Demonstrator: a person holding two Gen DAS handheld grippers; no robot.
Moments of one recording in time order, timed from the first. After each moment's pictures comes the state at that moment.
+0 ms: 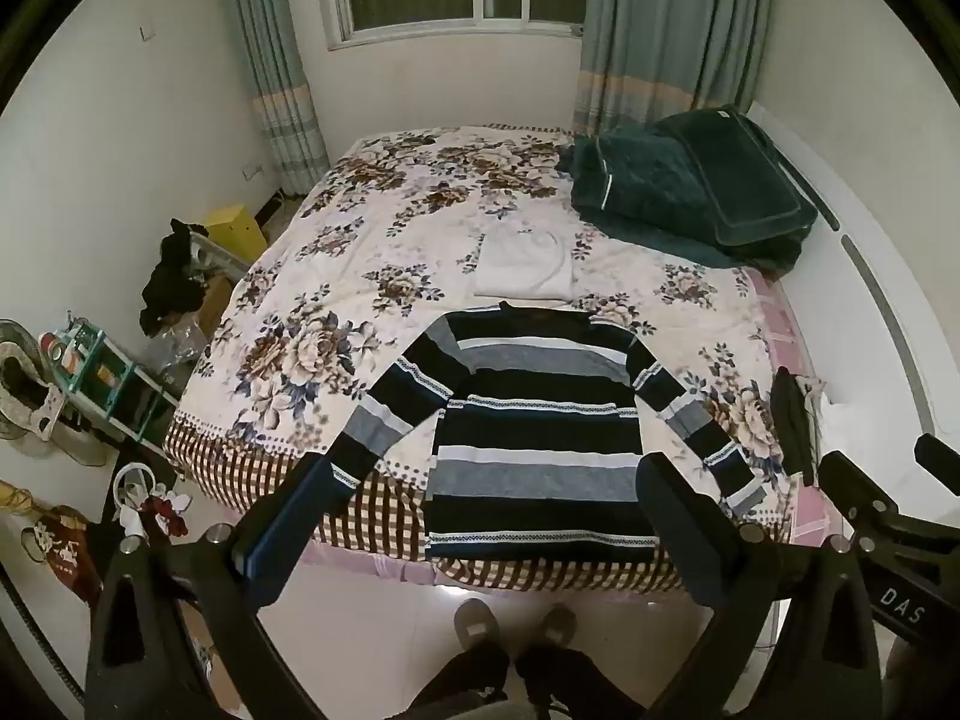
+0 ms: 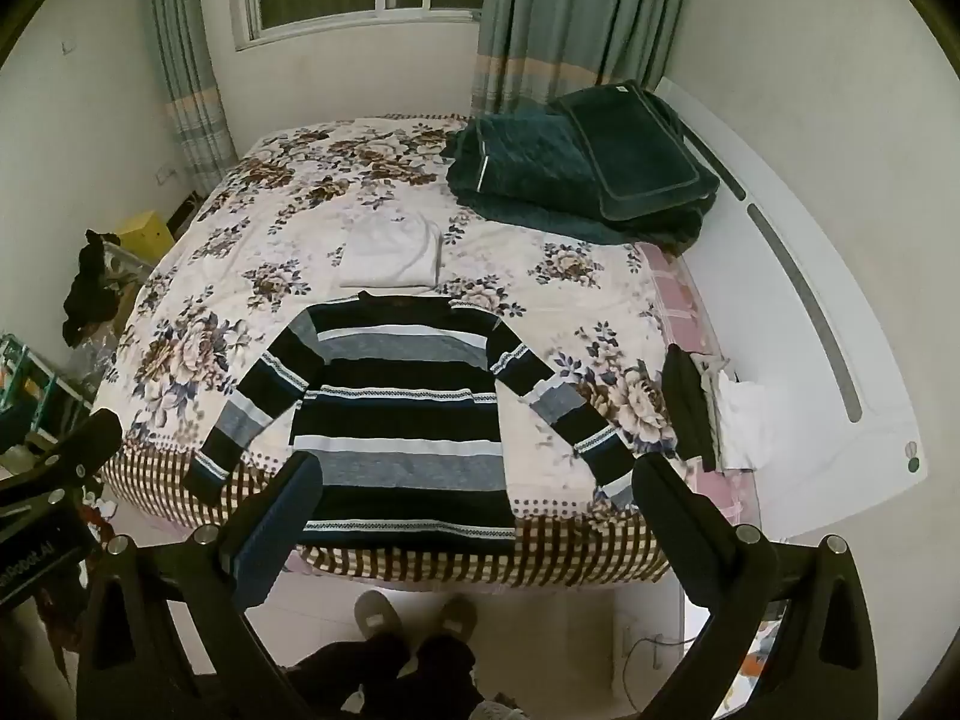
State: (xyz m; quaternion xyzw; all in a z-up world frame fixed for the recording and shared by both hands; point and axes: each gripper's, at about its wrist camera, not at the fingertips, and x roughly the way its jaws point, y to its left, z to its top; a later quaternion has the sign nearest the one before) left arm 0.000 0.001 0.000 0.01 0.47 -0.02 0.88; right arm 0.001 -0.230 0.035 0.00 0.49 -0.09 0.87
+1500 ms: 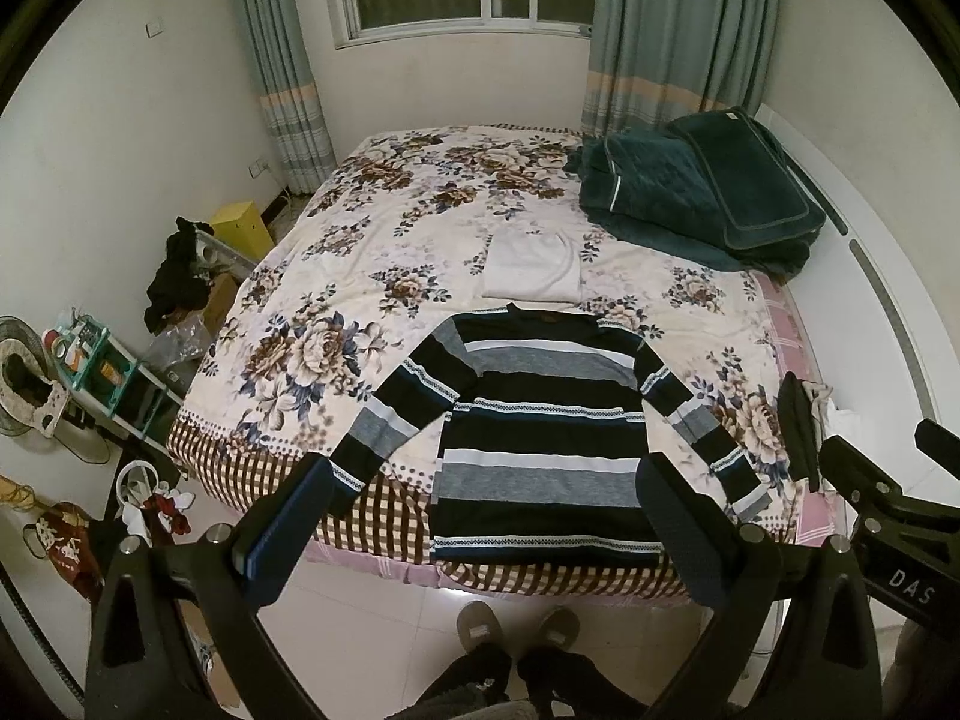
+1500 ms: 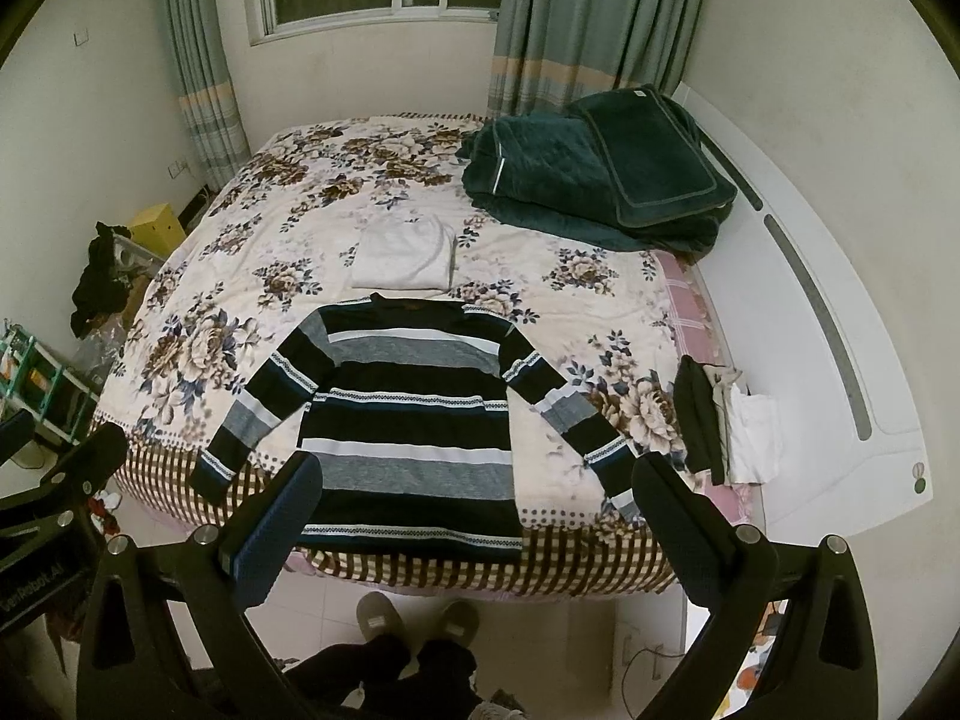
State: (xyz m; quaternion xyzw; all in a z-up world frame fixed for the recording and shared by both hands) left arm 0.000 0.011 -0.005 0.01 0.47 -0.01 0.88; right arm 0.008 -0.223 0.033 0.00 0.48 -0.08 0.87
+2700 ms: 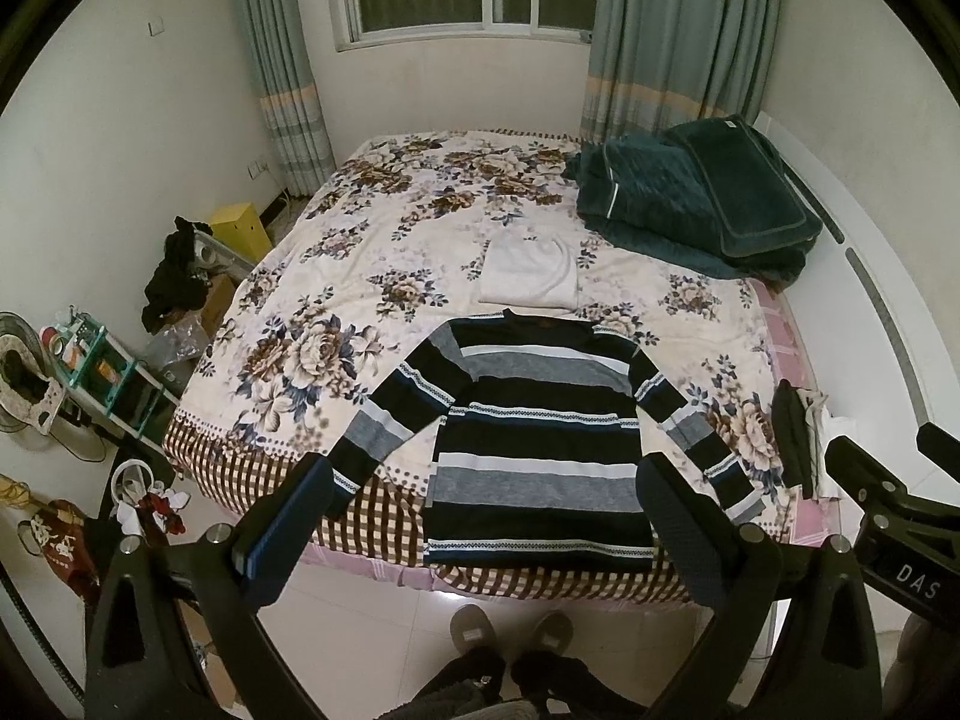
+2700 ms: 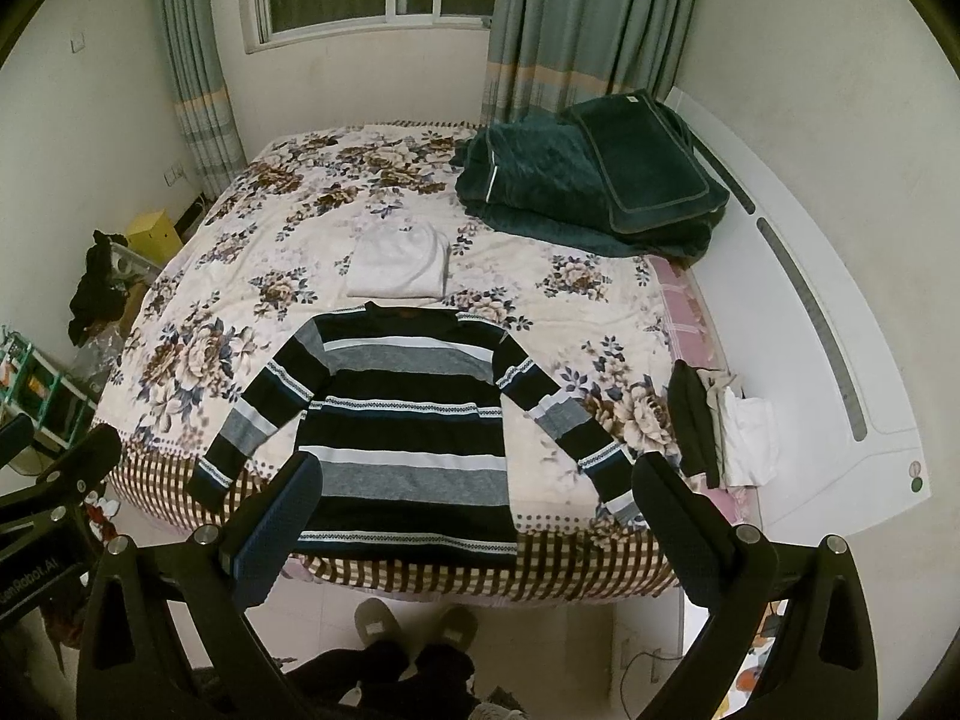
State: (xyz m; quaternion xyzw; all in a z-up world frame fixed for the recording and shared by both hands) left arm 0.009 0.004 -0.002 0.01 0.47 -0.01 0.88; right arm 0.021 -0.225 0.036 -0.01 0.48 -0.08 0.87
